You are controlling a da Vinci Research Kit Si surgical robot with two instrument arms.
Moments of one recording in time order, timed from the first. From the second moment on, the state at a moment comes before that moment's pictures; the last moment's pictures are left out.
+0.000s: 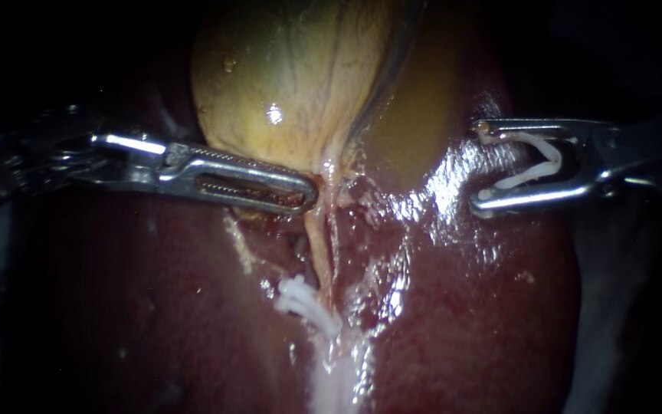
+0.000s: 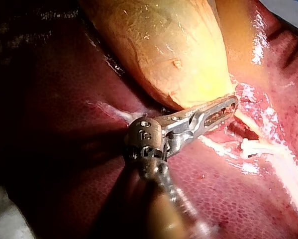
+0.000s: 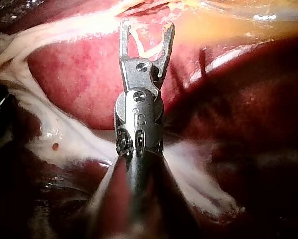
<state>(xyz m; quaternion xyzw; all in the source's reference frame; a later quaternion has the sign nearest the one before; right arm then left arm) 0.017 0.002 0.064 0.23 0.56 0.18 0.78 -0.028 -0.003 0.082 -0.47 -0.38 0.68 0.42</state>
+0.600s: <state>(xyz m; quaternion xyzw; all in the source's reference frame) 0.017 0.002 0.064 0.23 0.56 0.18 0.78 -0.024 -0.001 0.078 -0.47 -0.38 0.67 0.43</state>
